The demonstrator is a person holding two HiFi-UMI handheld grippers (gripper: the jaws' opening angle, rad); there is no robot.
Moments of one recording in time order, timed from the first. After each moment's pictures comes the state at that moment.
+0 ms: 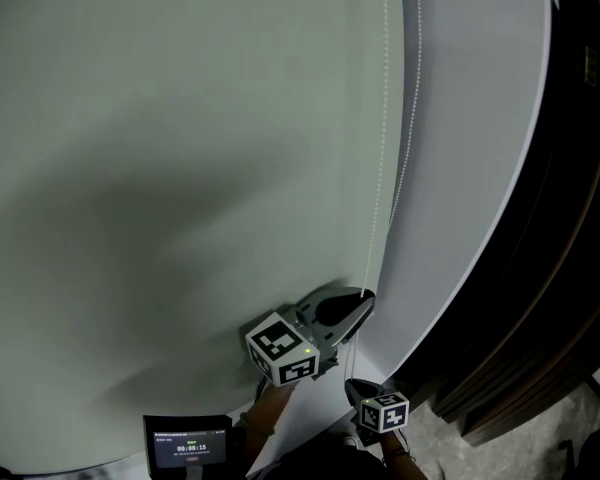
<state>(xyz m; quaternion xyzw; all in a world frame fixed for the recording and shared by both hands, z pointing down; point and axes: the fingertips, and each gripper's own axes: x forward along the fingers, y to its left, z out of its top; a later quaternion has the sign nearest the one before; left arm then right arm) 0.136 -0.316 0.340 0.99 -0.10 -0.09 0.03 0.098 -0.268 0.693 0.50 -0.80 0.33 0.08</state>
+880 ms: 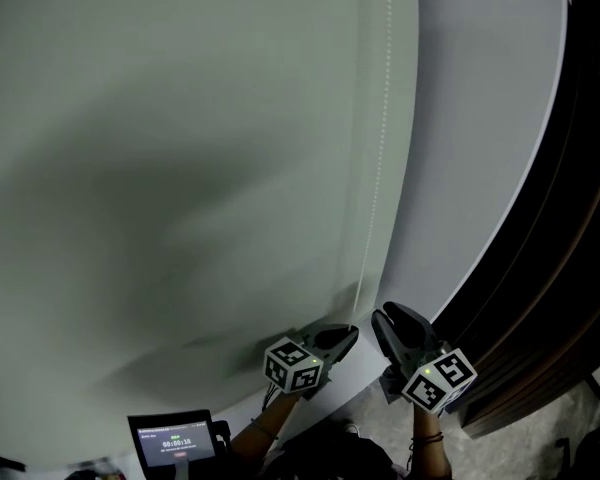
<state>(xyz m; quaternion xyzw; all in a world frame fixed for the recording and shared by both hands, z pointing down) 0.106 -0.305 0.530 0.97 -0.16 0.05 0.17 0.125 -0.293 0.398 0.47 -0.87 0.09 -0.13</state>
